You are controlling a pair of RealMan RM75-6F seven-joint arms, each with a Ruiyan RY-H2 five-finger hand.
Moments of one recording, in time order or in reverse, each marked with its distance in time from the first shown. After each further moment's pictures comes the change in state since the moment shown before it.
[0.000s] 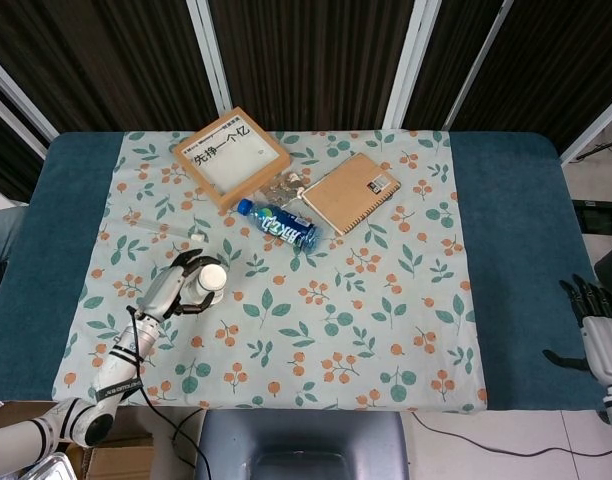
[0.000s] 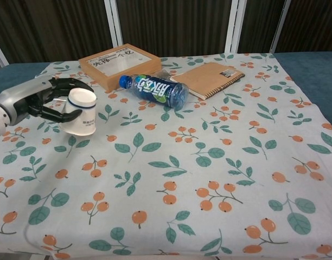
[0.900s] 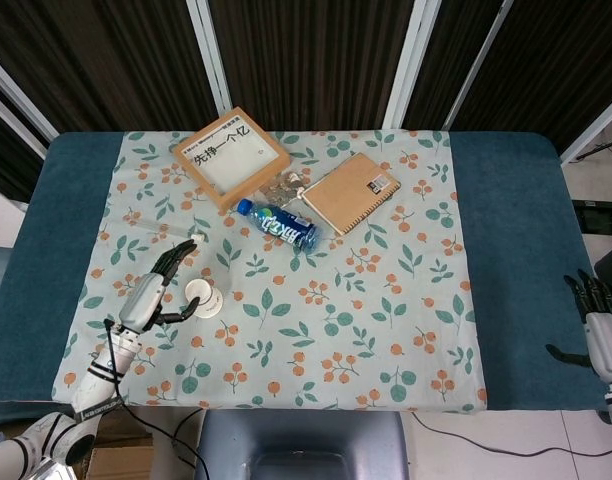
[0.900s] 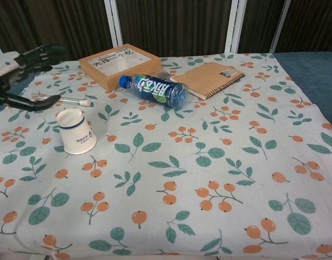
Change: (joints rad) left arm 0.101 0.078 0.025 -0.072 0.191 0.241 0.045; right arm -0.003 -0.008 0.014 0.006 -0.002 0.047 -0.018
